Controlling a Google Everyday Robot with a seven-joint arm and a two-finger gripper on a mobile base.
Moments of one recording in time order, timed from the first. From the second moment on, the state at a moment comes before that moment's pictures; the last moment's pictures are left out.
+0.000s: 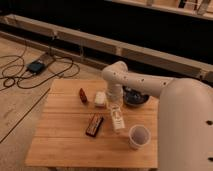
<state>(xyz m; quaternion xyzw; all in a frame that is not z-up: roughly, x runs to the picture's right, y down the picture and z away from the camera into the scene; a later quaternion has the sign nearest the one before) 0.062 0.106 0.858 -0.24 -0.31 -0.73 0.56</state>
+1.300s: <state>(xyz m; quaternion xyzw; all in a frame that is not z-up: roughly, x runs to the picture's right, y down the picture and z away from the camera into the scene) 0.166 -0.044 0.937 -0.21 -0.25 -0.79 0.52</state>
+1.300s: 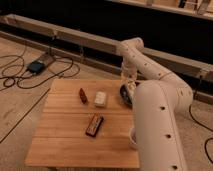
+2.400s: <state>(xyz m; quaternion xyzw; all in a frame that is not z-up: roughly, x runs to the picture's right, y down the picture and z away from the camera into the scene) 0.178 -0.037 0.961 -0.14 -0.25 -0.83 0.47</state>
